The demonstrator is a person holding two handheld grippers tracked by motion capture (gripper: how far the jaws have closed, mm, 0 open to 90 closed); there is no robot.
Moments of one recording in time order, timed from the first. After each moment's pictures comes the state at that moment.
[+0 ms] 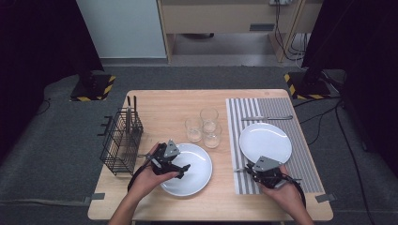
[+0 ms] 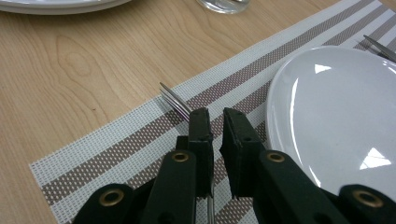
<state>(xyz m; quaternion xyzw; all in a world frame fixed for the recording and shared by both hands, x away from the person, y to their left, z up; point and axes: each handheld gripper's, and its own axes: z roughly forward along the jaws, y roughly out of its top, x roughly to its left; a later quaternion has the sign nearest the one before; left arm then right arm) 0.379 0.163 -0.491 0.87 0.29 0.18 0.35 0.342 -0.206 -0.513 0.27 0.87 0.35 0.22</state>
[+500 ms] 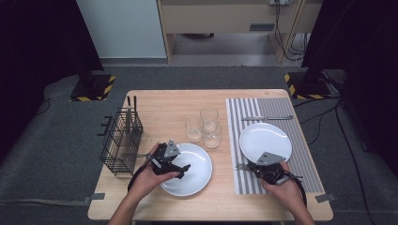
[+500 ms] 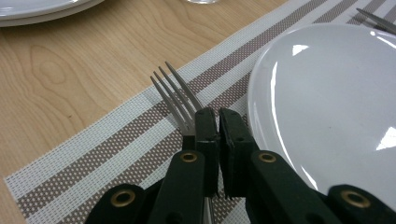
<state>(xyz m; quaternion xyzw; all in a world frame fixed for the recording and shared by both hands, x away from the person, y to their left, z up) 0.378 0.163 -0.491 0.87 0.29 0.17 0.36 0.355 -0.215 -0.516 0.32 0.86 0.36 0.19</state>
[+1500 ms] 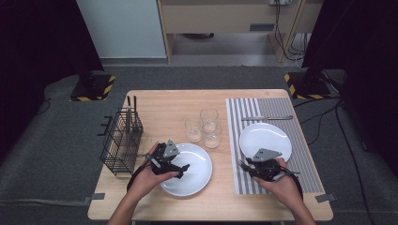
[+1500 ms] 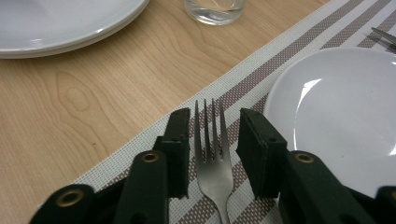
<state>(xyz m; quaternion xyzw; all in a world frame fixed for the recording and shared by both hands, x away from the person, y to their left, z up) 0.379 0.165 -0.490 0.87 0.29 0.18 0.35 0.361 -0.200 -0.501 0.31 0.86 0.36 0.17</state>
